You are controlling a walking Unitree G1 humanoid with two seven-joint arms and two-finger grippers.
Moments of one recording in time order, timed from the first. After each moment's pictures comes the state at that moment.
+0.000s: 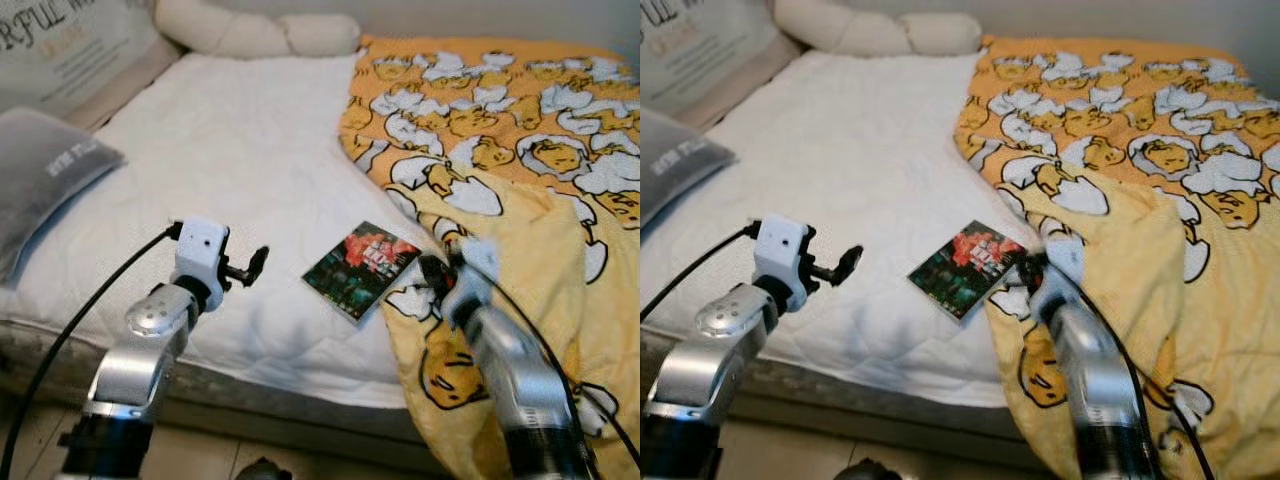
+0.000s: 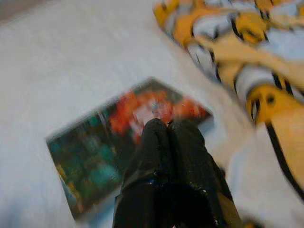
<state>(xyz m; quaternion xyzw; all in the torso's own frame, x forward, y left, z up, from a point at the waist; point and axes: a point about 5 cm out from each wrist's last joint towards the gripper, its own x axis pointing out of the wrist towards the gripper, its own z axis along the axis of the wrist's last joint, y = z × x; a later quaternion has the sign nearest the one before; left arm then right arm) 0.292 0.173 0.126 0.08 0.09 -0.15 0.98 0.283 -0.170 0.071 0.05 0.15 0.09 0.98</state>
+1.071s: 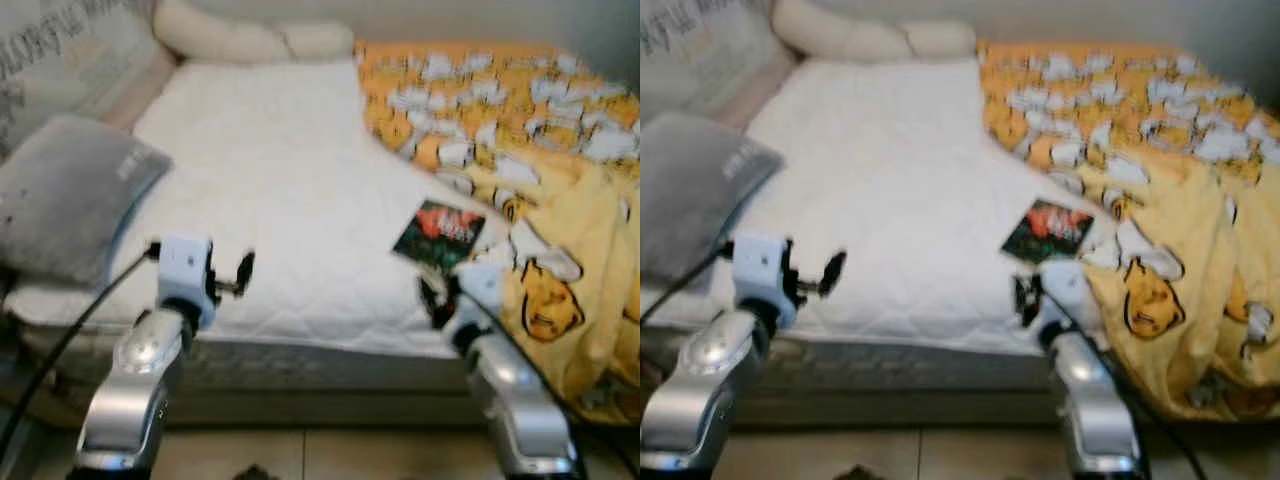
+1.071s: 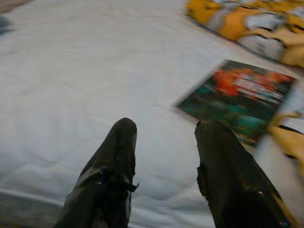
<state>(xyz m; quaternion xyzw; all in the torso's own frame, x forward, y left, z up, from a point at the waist) 0.261 0.177 0.120 0.05 0.09 -0.09 0.99 0.260 -0.155 0.078 0.01 0.14 0.08 0.99</state>
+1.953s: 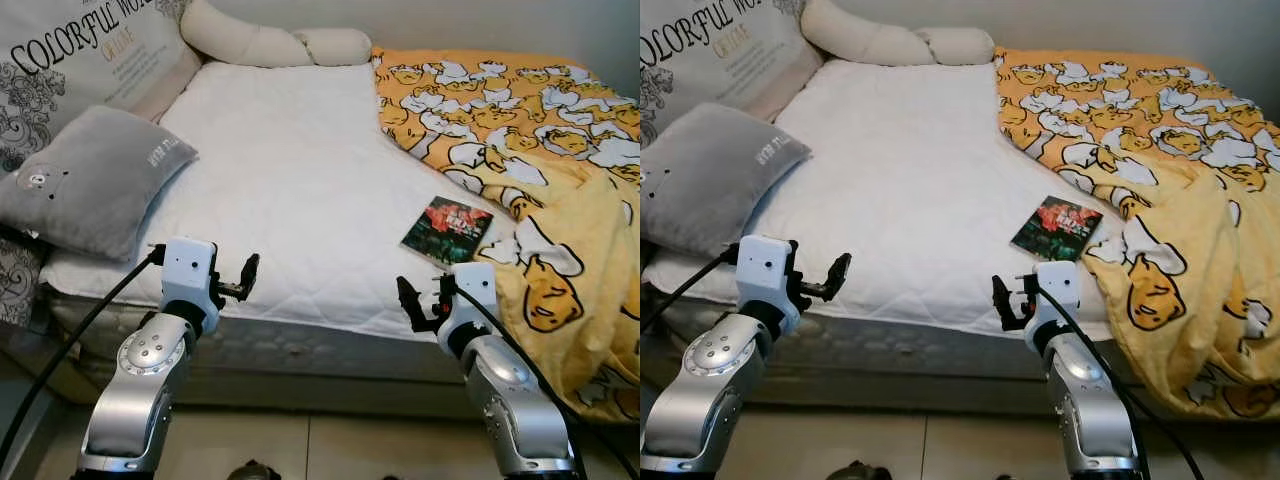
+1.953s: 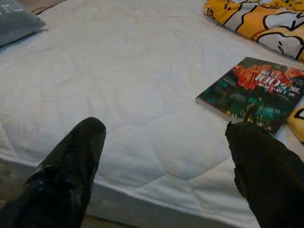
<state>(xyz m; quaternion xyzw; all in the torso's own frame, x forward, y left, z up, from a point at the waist) 0.264 0.169 0.125 0.05 0.07 -0.10 0.99 0.257 -0.155 0.077 0.03 0.15 0.08 0.98</state>
